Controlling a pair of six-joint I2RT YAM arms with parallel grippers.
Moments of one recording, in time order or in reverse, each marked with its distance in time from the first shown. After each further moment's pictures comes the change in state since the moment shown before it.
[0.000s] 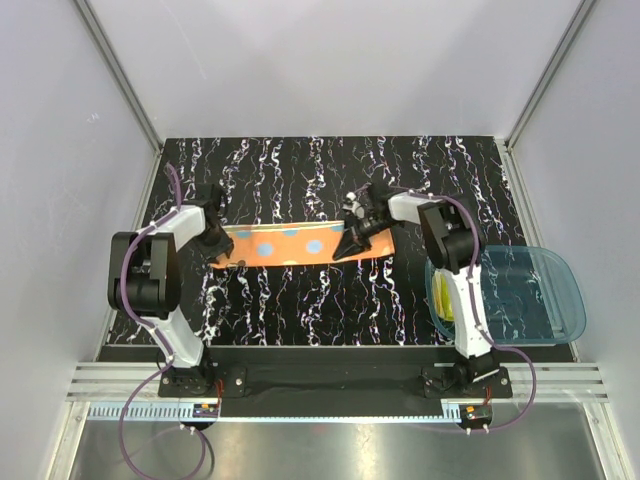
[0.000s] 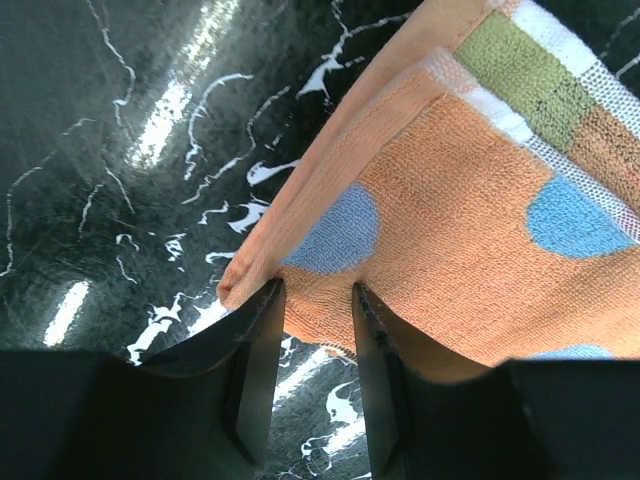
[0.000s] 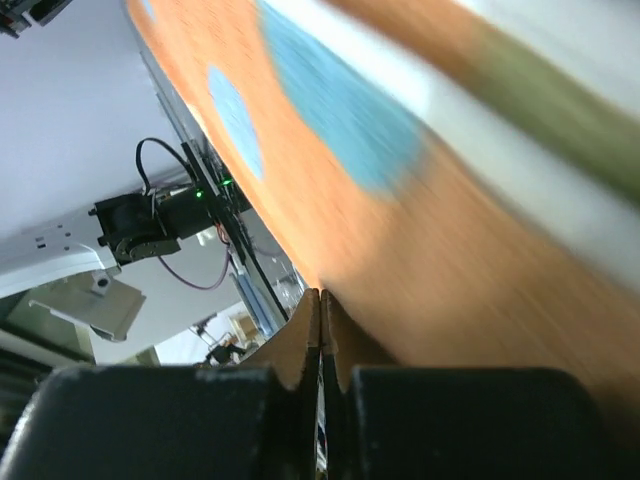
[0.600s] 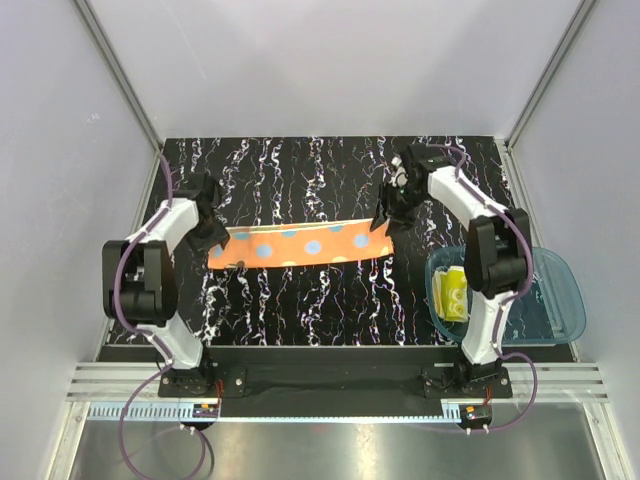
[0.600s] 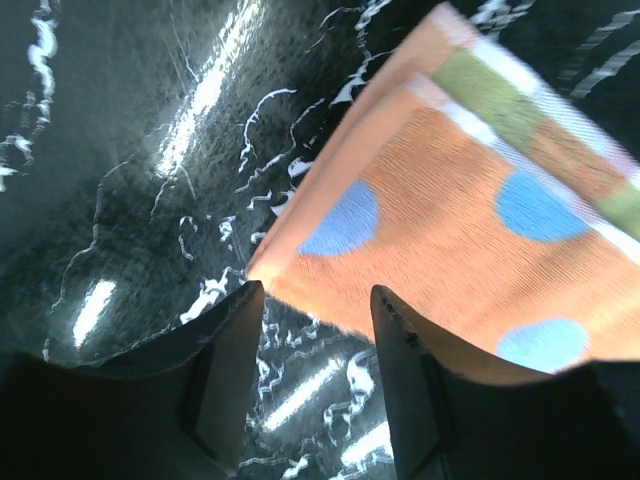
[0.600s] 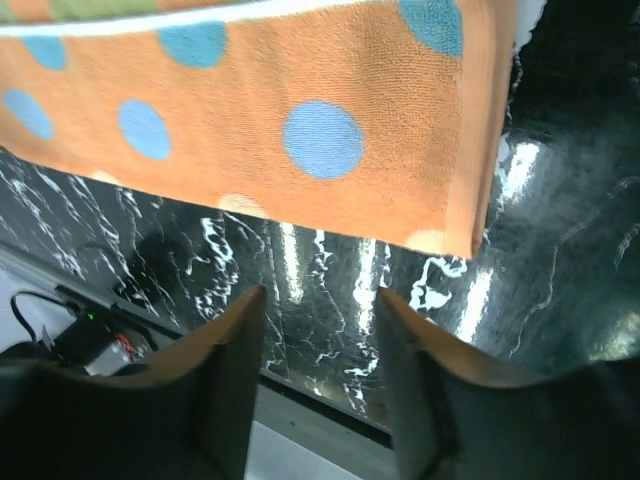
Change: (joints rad) left arm 0.017 -0.035 0.080 -0.116 -0.033 0.040; right arm -0.121 -0.361 0.013 -0.350 0.623 0.024
